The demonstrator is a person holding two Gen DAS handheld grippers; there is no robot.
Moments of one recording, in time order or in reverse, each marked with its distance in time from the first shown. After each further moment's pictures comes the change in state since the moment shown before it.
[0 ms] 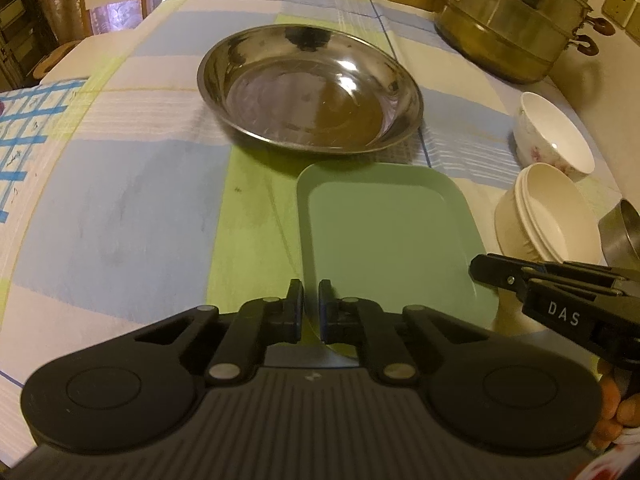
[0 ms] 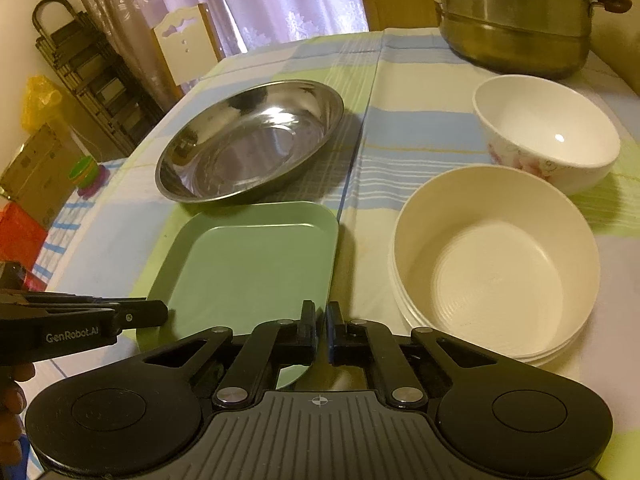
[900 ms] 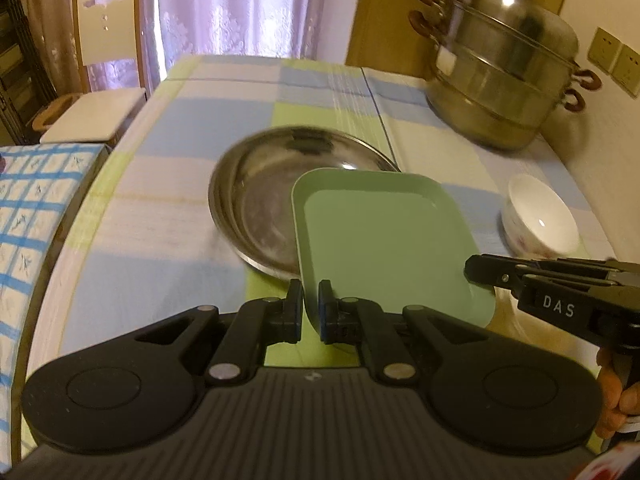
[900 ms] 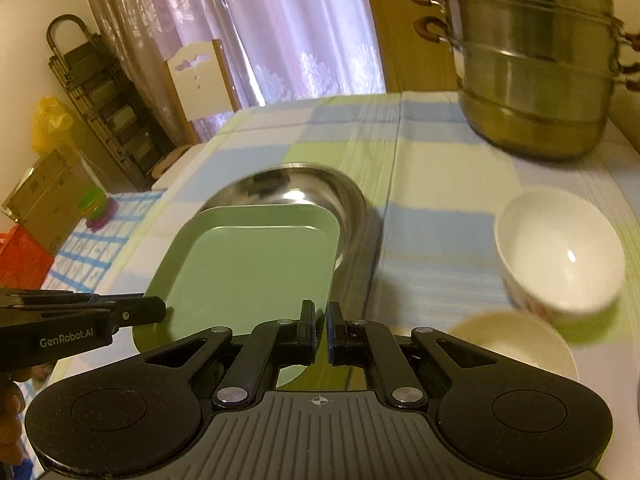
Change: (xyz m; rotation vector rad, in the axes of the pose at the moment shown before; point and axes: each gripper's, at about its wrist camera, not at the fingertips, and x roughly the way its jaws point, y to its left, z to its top) left arm -0.033 0.011 0.065 0.036 -0.154 -0.006; right arm -0.010 0.023 0.072 -0.043 -0.109 0.009
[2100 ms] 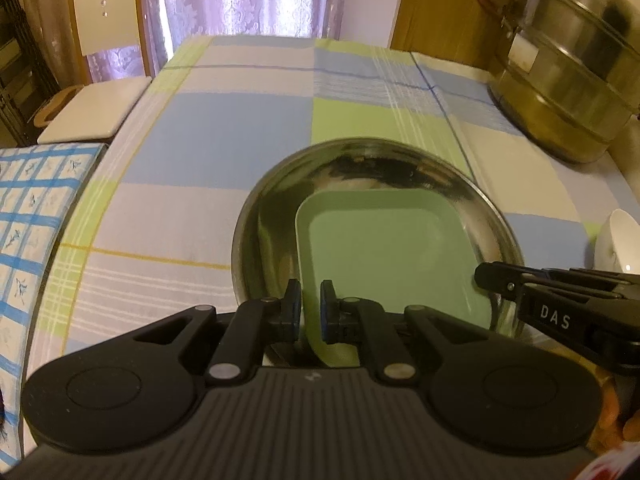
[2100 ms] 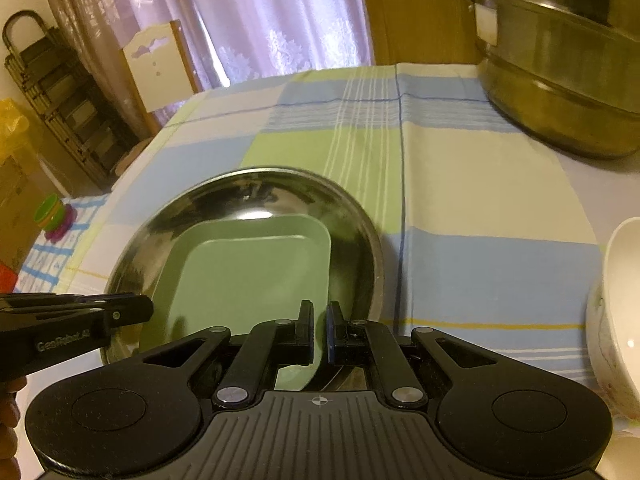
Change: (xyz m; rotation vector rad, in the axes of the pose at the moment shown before) left arm 0.103 0.040 0.054 0.007 0.056 0.049; right arm 0.115 -0.005 0.039 0.063 0.051 -0.081
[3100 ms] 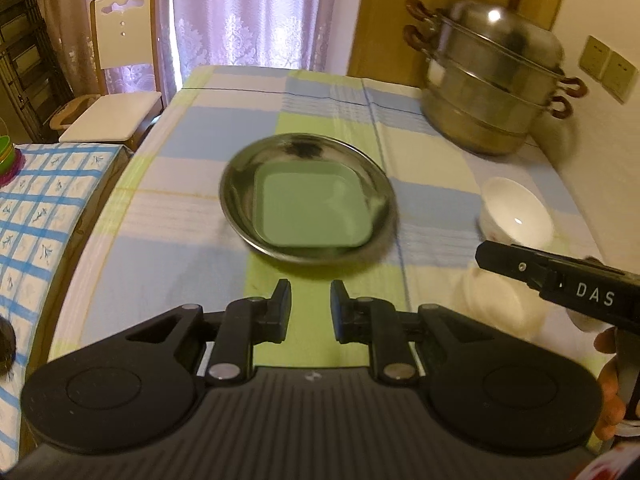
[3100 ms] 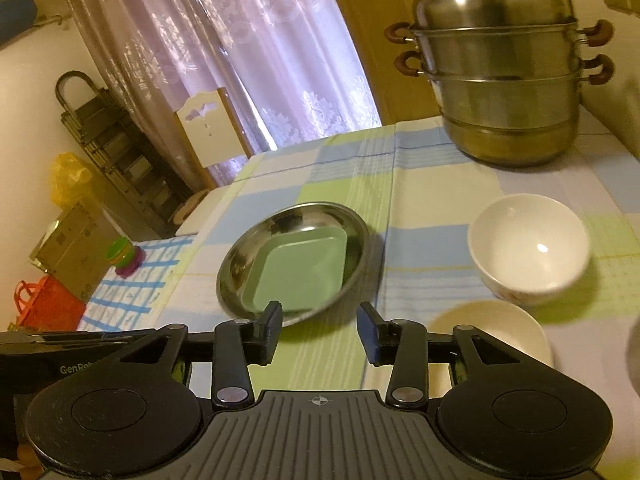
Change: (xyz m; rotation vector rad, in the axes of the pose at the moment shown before) left arm -0.168 -0.064 -0.083 -0.028 -0.068 -0.012; right arm -0.189 -0.023 -0.059 0.050 -0.141 0.165
